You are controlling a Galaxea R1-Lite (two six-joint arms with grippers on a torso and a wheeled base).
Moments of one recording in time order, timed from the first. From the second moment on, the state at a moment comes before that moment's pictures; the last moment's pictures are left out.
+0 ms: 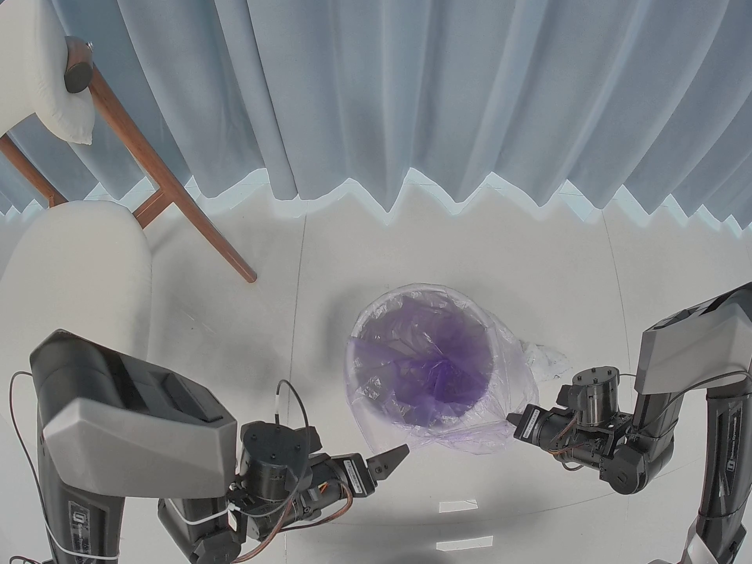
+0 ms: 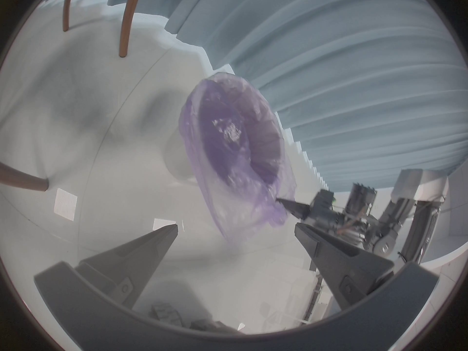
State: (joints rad) left arm -0.75 2.29 -0.34 -1.55 -0.02 -0.78; right arm 0.38 2.32 -0.40 -1.31 0.06 0.68
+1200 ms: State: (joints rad) left arm -0.70 2.34 -0.36 -1.55 -0.01 -0.85; right arm 0.38 2.32 -0.38 -1.33 0.06 0.67
